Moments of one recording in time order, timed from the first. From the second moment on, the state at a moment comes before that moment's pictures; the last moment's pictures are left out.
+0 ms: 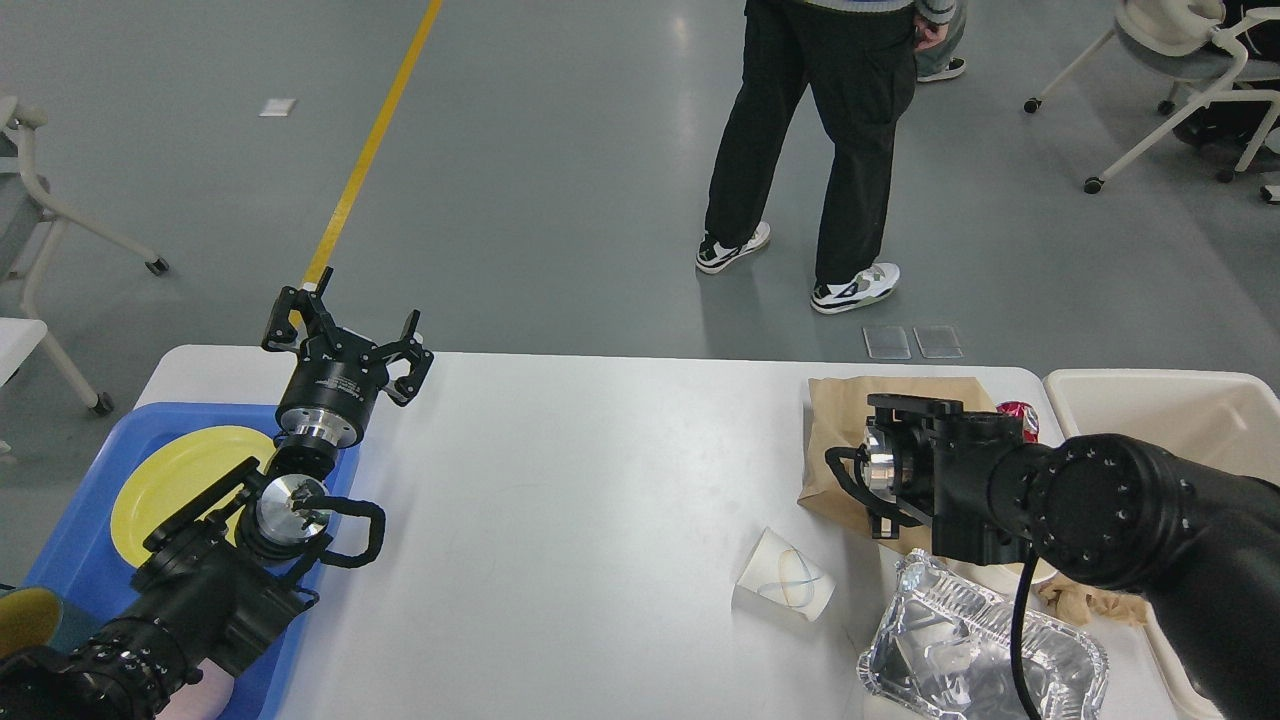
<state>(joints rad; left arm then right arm) -0.61 0.14 -0.92 -0.56 -0.11 -0.39 -0.38 1.15 0.07 -1.02 0.50 1.24 -0.37 -0.28</state>
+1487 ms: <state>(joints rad) -0.61 0.14 -0.92 -0.56 -0.11 -0.40 -0.38 1.65 -0.42 -1.44 0.88 0.14 0.22 -0.21</state>
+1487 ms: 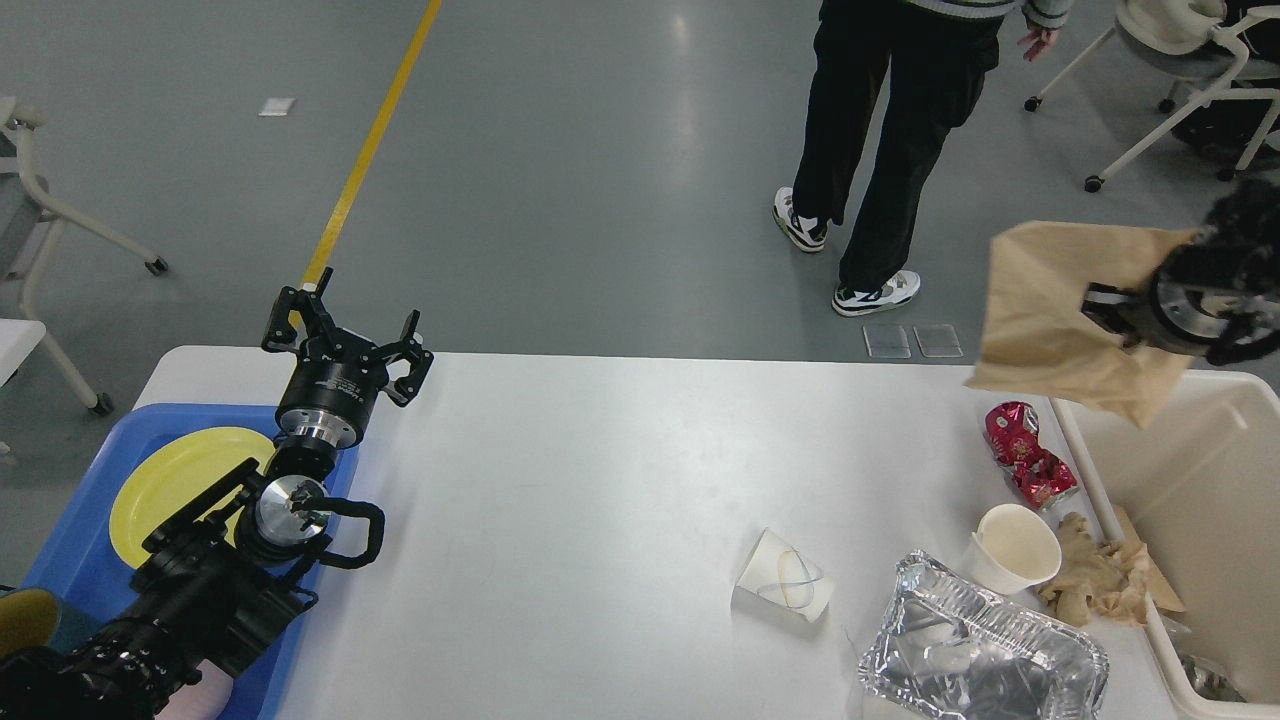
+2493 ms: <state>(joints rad) -0.61 0.14 -0.92 -0.56 -0.11 -0.40 -0.38 0.78 -0.42 -1.32 0.15 0.38 -0.10 -0.28</state>
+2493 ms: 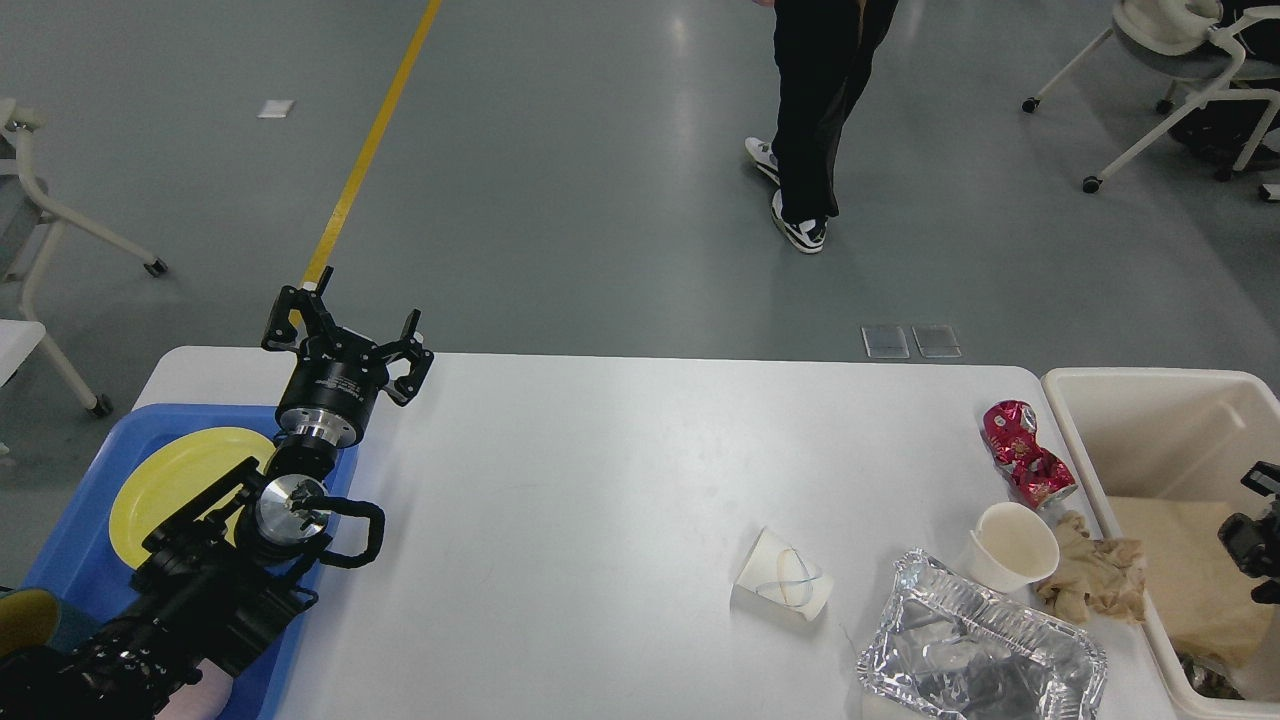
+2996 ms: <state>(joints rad) -0.61 0.14 -0.92 -0.56 -0.11 -0.40 -0.38 1.37 -0.43 -1.30 0.49 0.36 0.19 -0.23</state>
